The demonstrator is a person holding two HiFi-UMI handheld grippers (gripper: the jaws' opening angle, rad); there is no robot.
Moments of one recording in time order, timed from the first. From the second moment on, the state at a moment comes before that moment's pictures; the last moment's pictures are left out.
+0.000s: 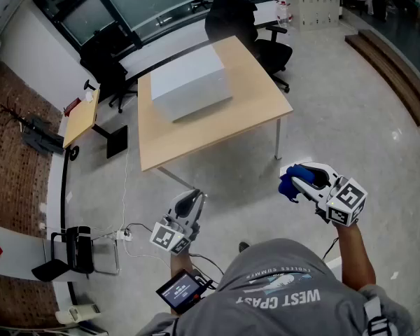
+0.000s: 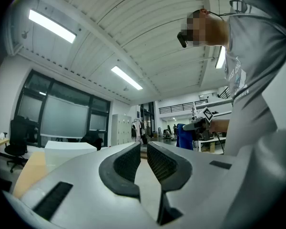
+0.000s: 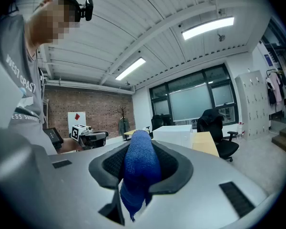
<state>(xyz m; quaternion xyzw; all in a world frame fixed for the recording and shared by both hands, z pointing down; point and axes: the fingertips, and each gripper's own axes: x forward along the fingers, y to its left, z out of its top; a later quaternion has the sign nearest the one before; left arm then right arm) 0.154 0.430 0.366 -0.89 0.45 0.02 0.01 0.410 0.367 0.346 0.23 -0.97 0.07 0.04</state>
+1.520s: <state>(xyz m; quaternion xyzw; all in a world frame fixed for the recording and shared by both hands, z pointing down) -0.037 0.381 0.397 -0.89 0.45 0.03 0.00 0.217 0.294 0.360 0.25 -0.96 0.09 0.04</state>
